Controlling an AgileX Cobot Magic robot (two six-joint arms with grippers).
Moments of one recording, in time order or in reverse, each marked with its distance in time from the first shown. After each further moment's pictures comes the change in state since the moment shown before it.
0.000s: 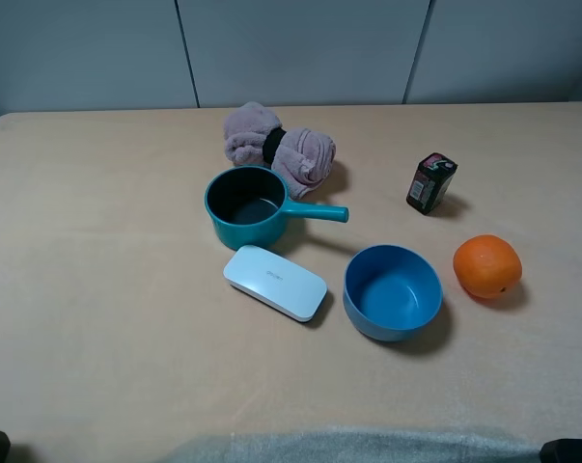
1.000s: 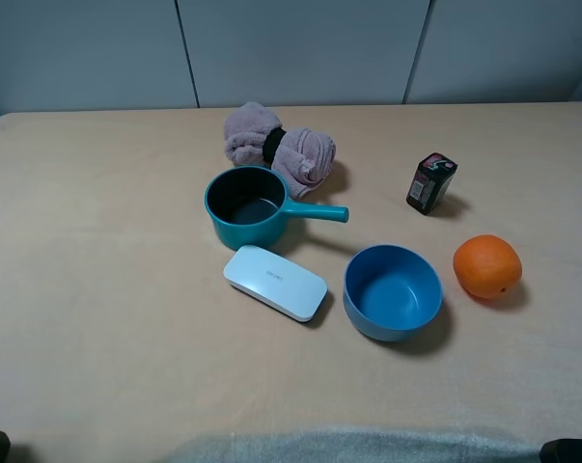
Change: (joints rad) left arm 0.000 0.000 0.014 0.000 -0.023 0.000; right arm 0.000 0.000 0.000 0.000 0.000 0.007
